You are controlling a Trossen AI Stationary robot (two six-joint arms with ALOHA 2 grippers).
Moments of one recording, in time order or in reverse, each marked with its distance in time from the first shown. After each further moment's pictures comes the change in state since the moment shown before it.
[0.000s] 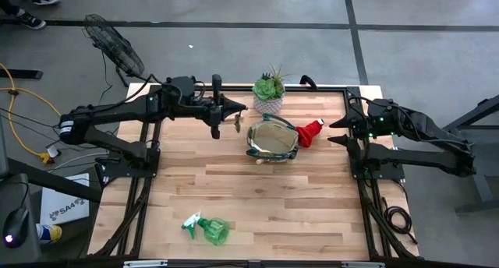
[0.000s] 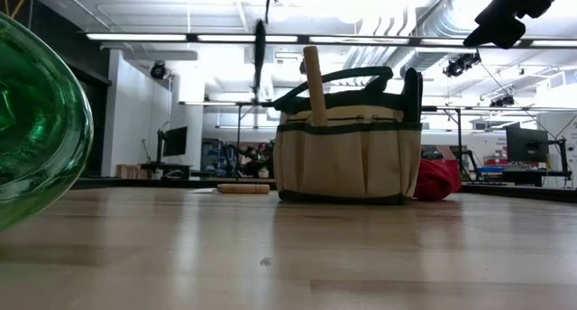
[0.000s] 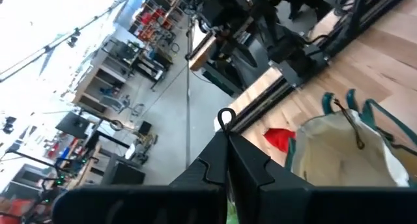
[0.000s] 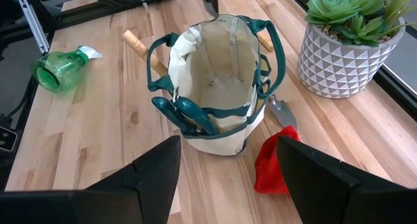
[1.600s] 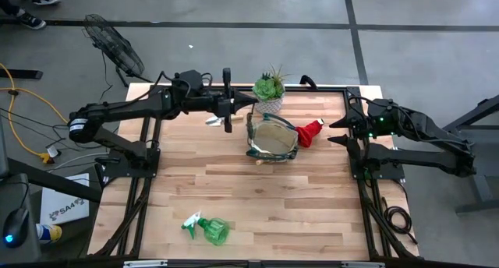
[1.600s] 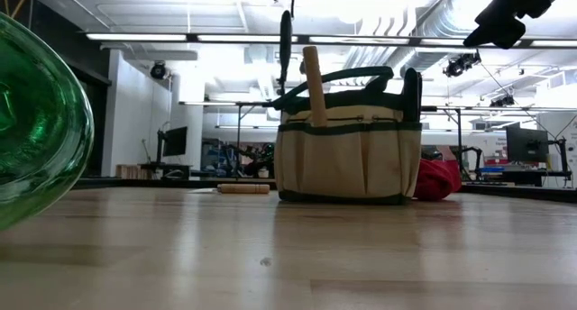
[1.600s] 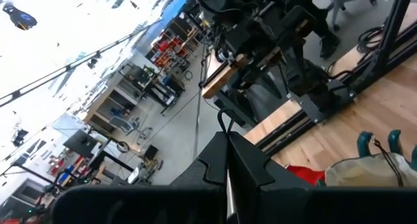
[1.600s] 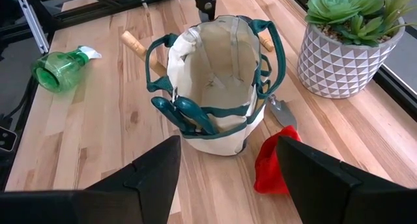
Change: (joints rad) left arm 0.067 0.111 0.000 0.252 0.130 -0.057; right arm 0.000 0.000 0.000 0.000 0.000 0.000
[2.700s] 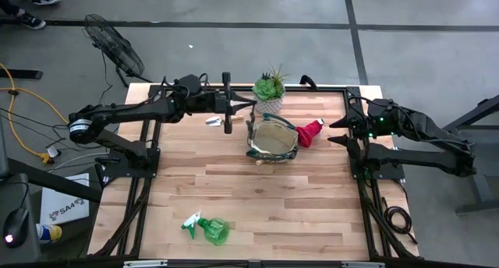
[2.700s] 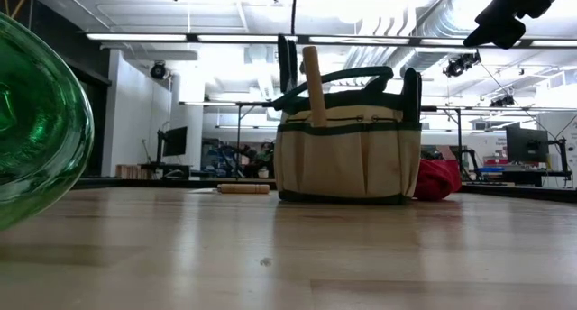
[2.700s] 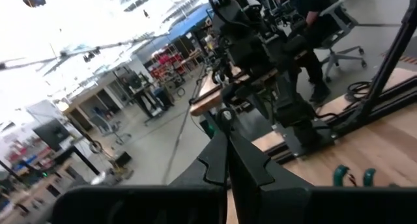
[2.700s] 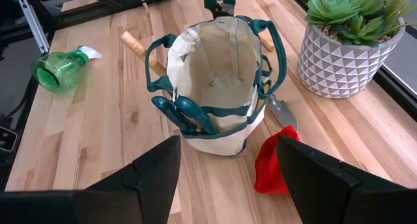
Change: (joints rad) left arm 0.063 -0.001 -0.187 0.279 0.107 -0.269; right arm 0.000 0.000 0.000 0.000 0.000 0.000
